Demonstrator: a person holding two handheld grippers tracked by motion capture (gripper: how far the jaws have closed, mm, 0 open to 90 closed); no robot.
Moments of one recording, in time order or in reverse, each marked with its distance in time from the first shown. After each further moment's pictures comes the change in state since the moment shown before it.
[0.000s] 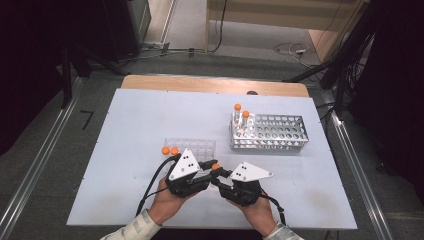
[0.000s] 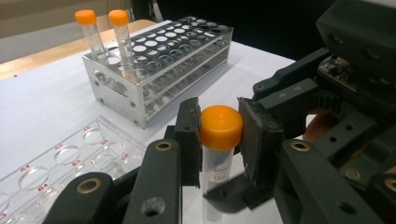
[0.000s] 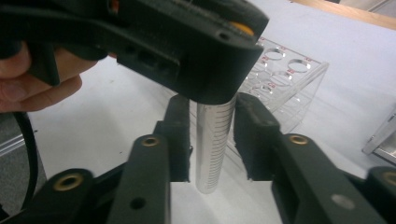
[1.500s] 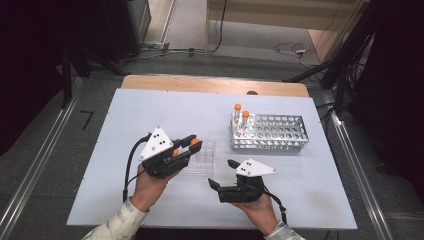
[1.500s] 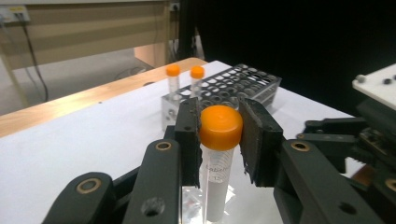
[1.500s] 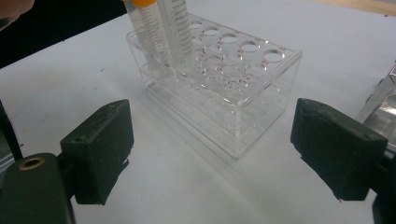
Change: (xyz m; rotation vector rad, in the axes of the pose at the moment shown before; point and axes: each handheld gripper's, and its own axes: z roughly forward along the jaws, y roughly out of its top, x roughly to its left) left arm 0.041 0.030 -0.044 -0.121 0.160 -0.062; right arm -0.009 -0.001 -0.001 0.005 -0.046 0.092
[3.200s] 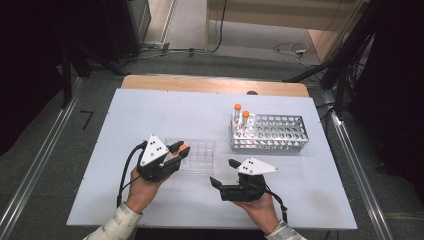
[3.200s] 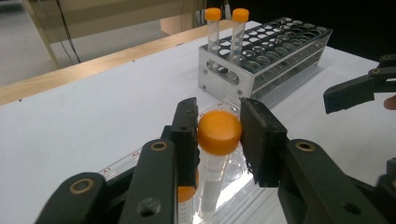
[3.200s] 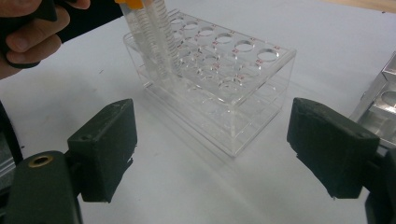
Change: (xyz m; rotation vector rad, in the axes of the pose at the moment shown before) left arm 0.016 -0.040 0.004 0.105 0.109 0.033; right arm -0.005 0.001 -0.002 0.002 0.003 0.012
